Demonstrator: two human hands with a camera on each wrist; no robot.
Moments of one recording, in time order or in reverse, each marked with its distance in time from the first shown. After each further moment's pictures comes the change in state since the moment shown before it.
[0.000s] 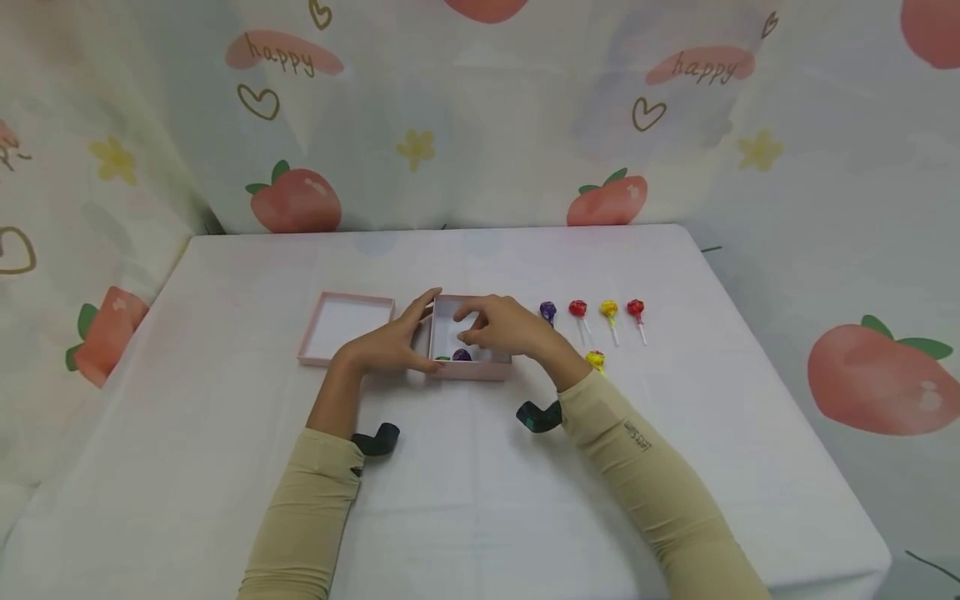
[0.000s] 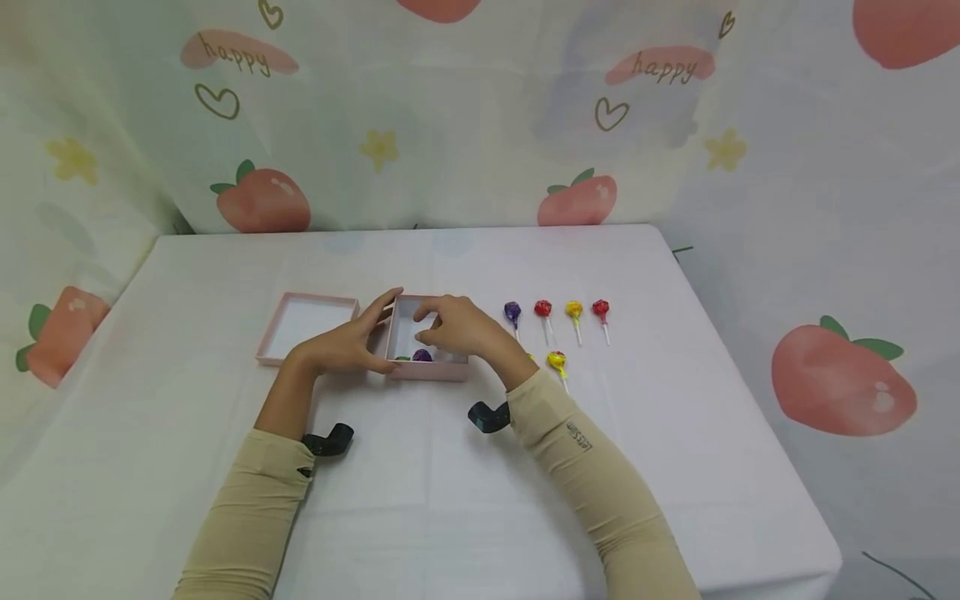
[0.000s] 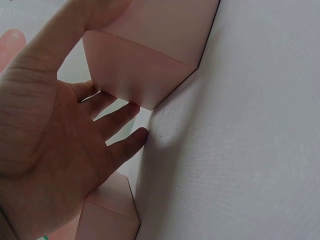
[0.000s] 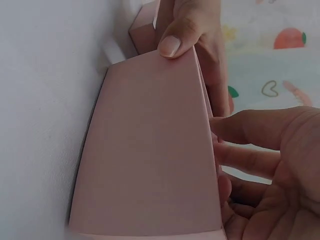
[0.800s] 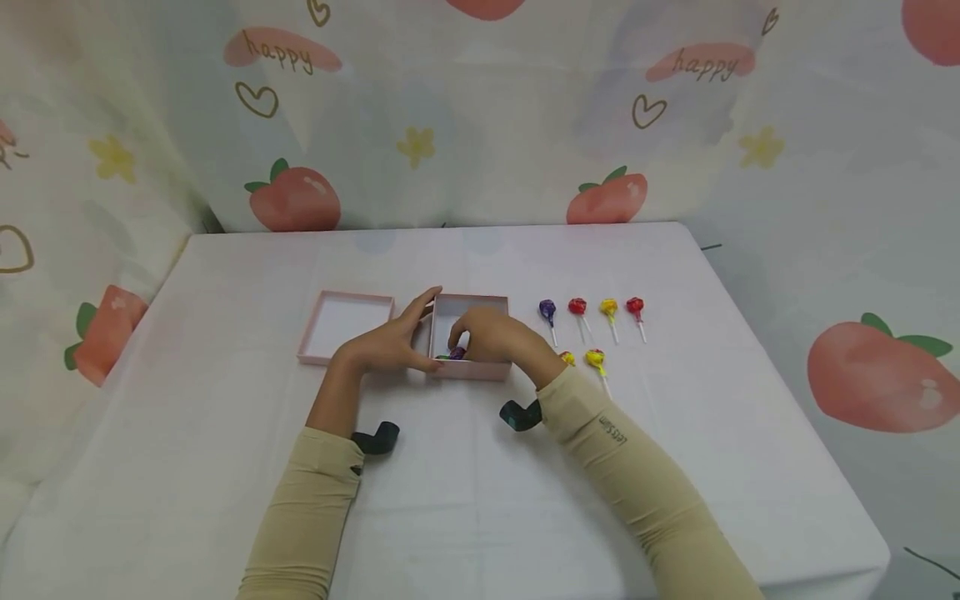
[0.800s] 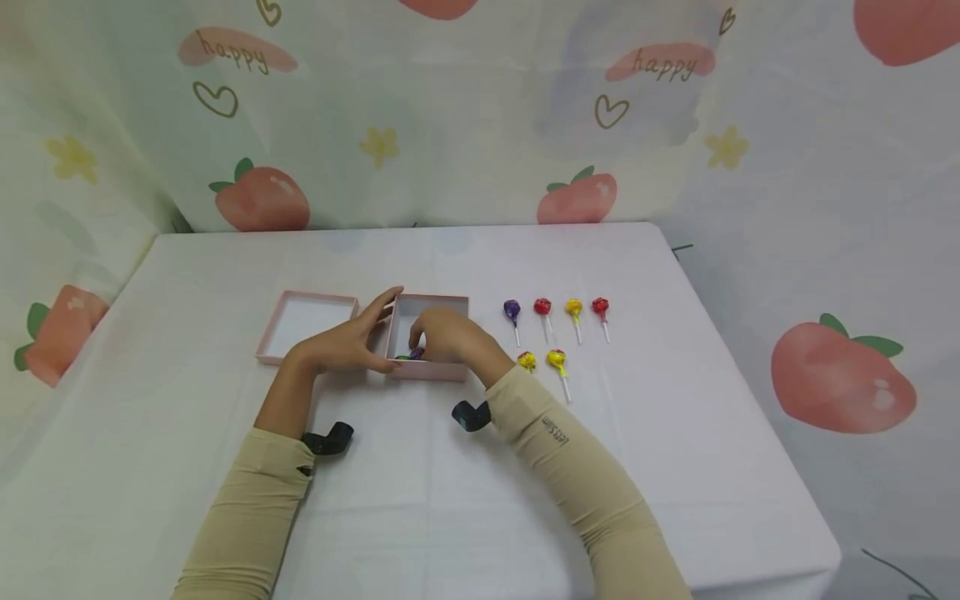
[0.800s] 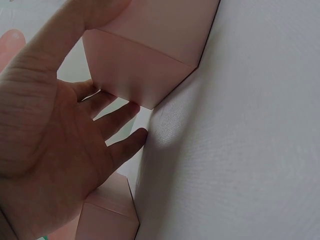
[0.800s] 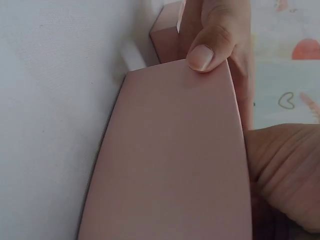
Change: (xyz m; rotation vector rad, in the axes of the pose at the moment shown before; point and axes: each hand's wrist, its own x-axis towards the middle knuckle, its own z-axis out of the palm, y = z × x) left_hand 0.001 -0.002 0.002 -0.026 -0.007 0.016; right_hand 0.016 -0.008 0.016 -0.230 -0.155 0.037
